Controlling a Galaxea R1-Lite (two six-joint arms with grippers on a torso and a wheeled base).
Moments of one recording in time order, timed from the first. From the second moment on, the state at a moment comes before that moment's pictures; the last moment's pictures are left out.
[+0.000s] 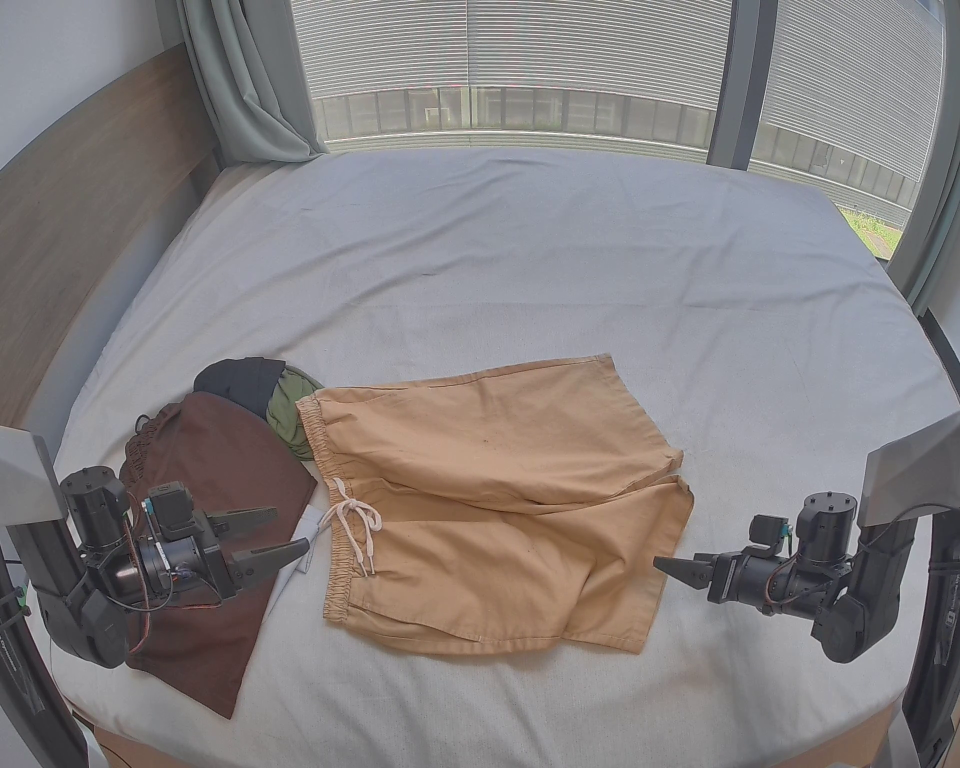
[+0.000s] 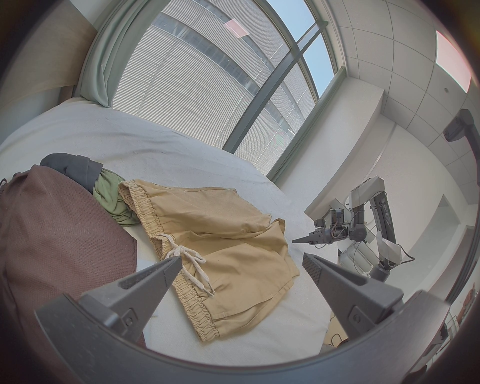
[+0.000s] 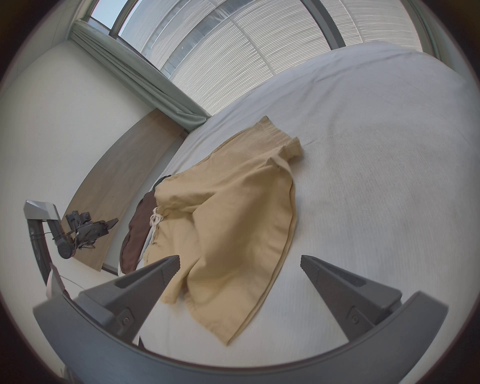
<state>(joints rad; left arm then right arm) 0.07 2.06 -0.25 -1.55 -0.95 -0.12 0.16 2.28 -0.28 -1.54 0.48 0.35</state>
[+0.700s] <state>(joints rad) 0.07 2.07 -0.25 -1.55 -0.95 -0.12 0.21 2.32 -0.17 -1.54 0.54 0.27</state>
